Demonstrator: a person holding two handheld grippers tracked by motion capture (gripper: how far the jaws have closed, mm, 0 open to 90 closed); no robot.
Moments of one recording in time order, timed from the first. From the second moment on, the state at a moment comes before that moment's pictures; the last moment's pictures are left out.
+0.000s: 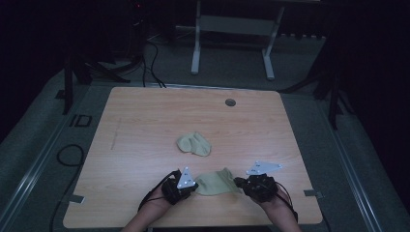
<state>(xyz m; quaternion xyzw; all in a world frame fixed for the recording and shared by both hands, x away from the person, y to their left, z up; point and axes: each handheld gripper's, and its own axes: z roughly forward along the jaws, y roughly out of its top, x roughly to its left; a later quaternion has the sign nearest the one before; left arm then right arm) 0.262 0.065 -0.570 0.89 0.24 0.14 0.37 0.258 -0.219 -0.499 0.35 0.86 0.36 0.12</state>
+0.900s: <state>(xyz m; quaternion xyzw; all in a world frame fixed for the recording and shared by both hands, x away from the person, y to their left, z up) 0.268 0.059 -0.569 0.90 0.21 0.09 0.38 0.265 -0.276 -0.548 0.43 0.84 0.29 0.11</state>
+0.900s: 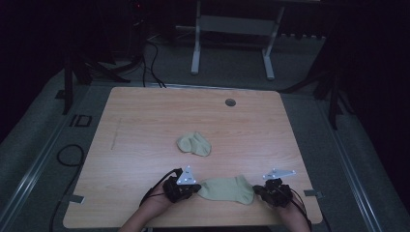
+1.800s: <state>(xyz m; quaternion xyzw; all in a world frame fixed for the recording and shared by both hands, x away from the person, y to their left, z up) 0.256 0.088 -0.555 0.87 0.26 0.11 0.40 0.298 -0.244 -0.515 0.39 0.85 0.31 0.13</state>
